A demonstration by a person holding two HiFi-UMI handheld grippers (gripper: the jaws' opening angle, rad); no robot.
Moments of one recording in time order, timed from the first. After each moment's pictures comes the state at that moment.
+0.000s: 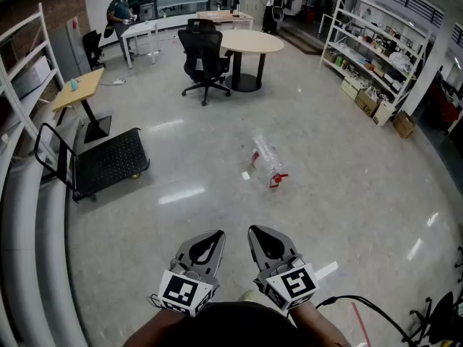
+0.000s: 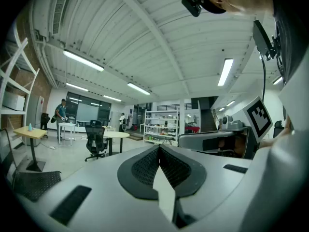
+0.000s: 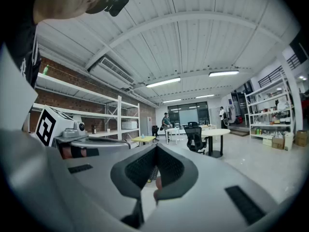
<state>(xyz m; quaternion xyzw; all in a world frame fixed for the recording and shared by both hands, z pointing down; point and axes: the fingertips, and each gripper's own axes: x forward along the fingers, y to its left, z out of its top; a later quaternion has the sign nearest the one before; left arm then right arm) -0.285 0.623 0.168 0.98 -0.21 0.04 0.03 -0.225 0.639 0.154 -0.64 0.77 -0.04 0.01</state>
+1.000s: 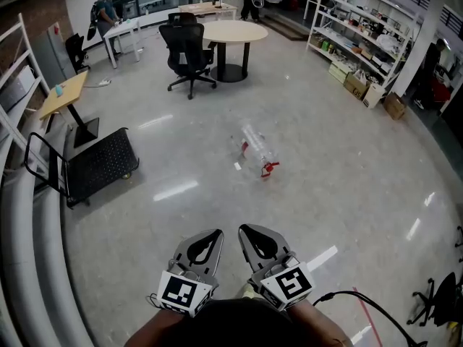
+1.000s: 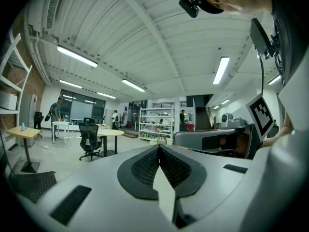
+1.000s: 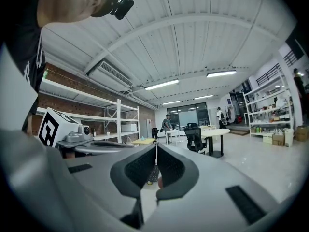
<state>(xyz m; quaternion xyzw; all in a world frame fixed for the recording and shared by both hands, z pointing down) -0.254 0.633 0.174 0.98 -0.18 0.05 0.03 -0.212 0.647 0.153 -0.64 0.76 -0.04 0.03</state>
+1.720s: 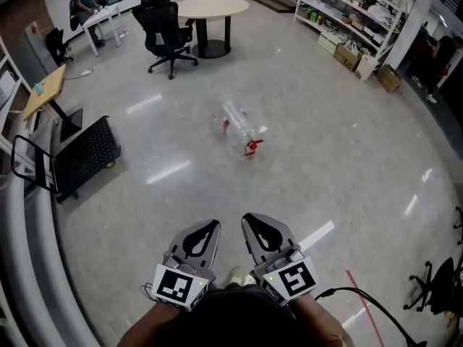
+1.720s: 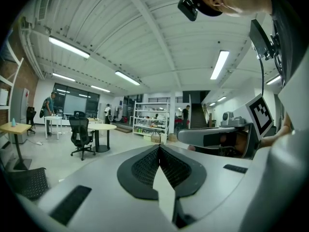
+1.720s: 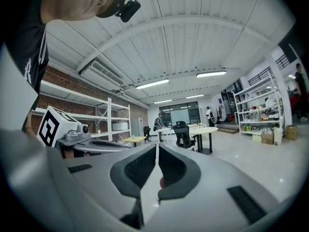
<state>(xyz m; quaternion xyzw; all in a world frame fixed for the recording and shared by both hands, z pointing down) -0.122 0.673 0.200 0.99 -0.14 0.08 0.04 -0.070 0.695 0.178 -0.68 0.73 -0.06 0.02</state>
